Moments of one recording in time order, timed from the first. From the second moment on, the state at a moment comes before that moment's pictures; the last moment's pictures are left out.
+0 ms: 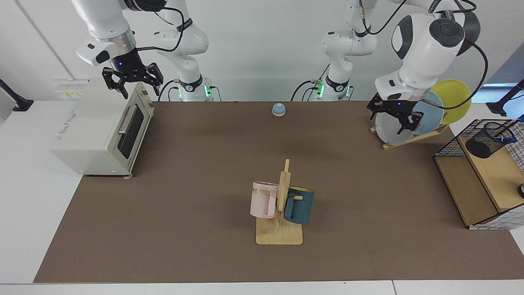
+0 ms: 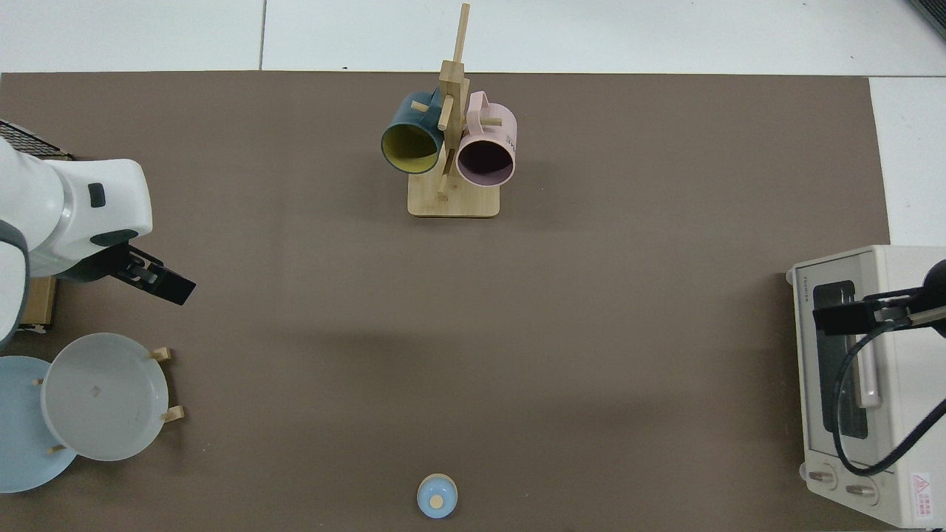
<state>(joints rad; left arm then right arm) -0.09 0.03 -0.01 -1.69 0.04 1.64 0.38 0.03 -0.20 -0.03 -1.80 -0.02 1.59 -0.14</state>
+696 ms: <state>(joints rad) -0.09 -0.01 0.01 -1.69 0.04 1.66 0.14 0.03 -0.20 -0.03 -1.80 -0.02 1.59 -0.14</state>
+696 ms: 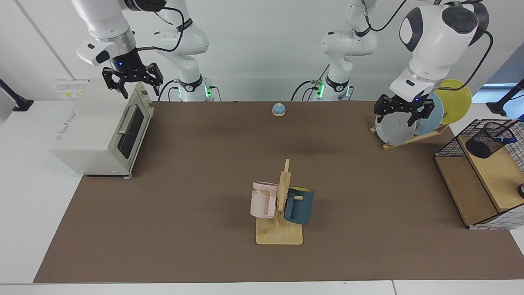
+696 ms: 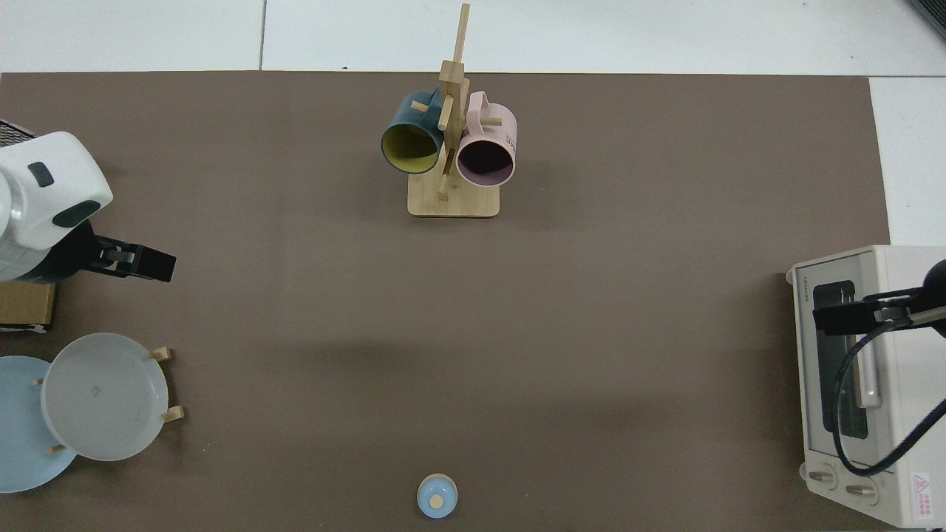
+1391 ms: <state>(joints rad) -0.09 -0.03 0.02 -1.67 0.05 1.71 0.14 0.03 -0.20 -0.03 -1.80 -0.02 1.59 -0.14</state>
